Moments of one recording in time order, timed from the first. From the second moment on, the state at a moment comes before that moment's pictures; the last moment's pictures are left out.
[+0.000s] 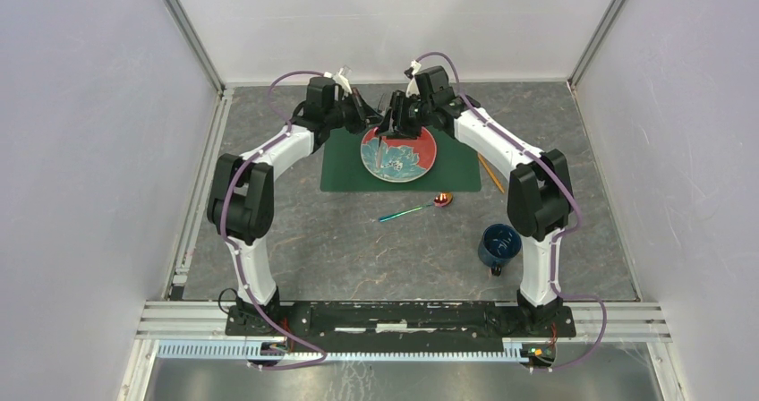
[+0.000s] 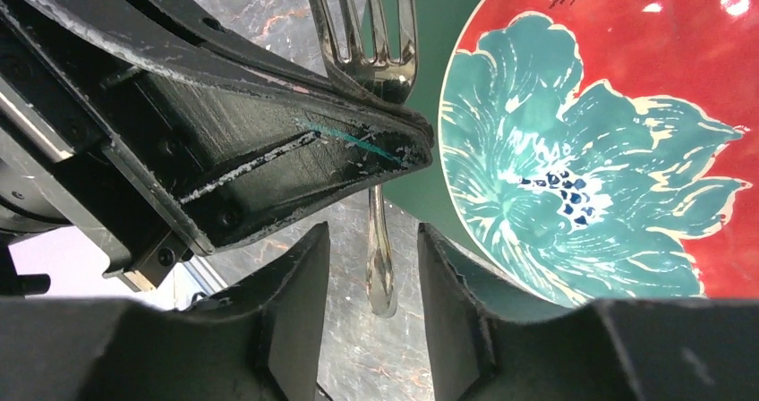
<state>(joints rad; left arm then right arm) -0.32 1.94 1.42 0.08 0.55 -0.75 0.50 2.03 1.75 -0.43 -0.40 0.64</state>
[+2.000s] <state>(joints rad) 0.03 2.18 1.16 1.22 1.05 -1.53 0.20 1.84 1.65 -0.56 -0.38 0.55</state>
